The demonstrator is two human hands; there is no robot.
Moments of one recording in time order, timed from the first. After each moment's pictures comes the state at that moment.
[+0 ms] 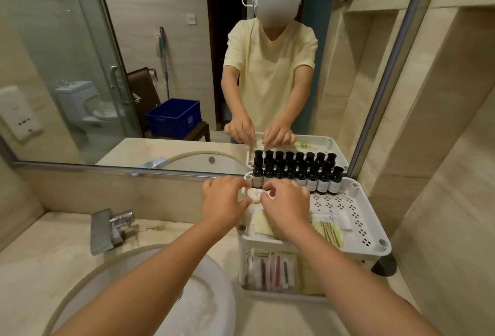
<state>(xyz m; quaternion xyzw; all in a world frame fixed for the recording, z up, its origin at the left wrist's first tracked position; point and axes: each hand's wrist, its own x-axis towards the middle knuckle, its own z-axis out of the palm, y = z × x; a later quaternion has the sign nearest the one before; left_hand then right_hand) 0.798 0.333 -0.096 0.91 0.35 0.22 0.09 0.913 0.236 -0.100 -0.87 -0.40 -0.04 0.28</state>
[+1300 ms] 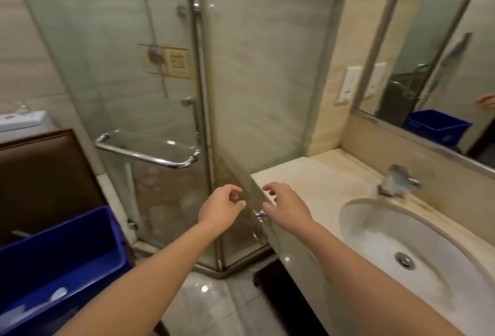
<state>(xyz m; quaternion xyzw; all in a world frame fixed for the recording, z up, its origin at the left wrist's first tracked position) 0.109 0.162 -0.158 0.53 0.75 0.32 0.22 0.283 0.204 -0.131 -0.52 -0.80 0.22 0.18</state>
